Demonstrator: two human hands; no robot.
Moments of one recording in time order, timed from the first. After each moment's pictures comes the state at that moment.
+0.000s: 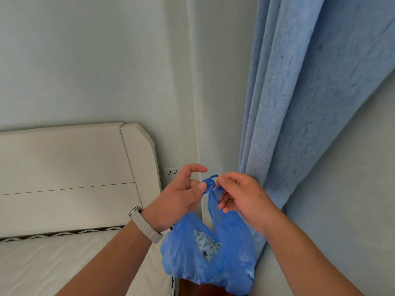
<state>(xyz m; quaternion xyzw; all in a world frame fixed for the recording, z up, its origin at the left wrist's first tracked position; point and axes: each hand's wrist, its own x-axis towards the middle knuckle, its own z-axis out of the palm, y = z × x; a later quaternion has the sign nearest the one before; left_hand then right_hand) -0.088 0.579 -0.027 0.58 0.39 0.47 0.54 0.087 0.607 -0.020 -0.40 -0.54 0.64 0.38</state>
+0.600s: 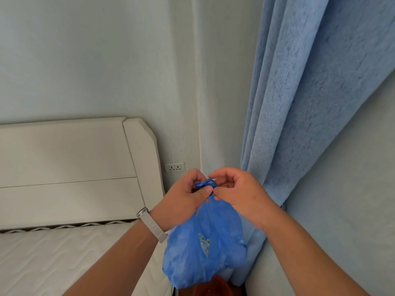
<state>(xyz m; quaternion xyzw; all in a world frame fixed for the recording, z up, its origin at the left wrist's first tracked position) -0.080 0.574 -0.044 0.59 0.51 0.44 0.44 0.079 0.602 -0.023 -0.41 -0.63 0.55 0.37</state>
